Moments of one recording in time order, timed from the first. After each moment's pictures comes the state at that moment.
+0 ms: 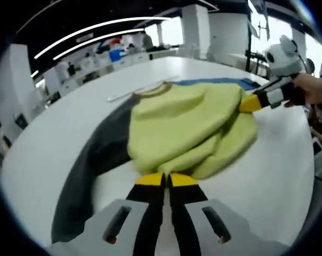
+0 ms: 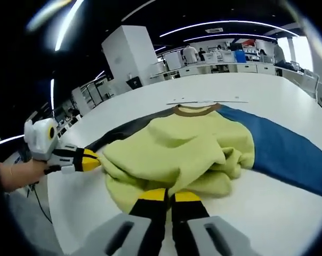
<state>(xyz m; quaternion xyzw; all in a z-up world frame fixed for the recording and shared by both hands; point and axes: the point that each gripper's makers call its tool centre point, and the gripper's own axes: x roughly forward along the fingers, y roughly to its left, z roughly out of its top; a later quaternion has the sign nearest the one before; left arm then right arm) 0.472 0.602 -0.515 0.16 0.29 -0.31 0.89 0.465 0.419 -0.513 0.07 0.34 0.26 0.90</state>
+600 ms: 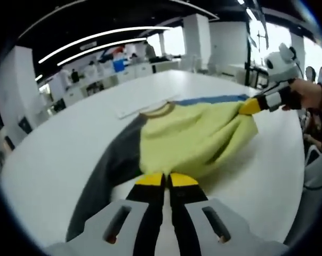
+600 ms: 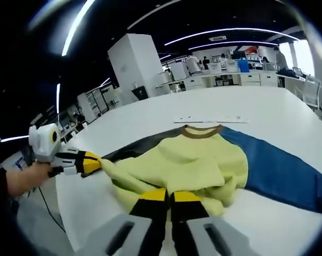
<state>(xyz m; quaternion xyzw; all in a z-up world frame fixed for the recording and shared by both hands) 0.472 0.606 -0.457 0.13 0.25 -0.29 0.91 0.471 0.417 -0.454 0.08 0.29 0.27 0.91</state>
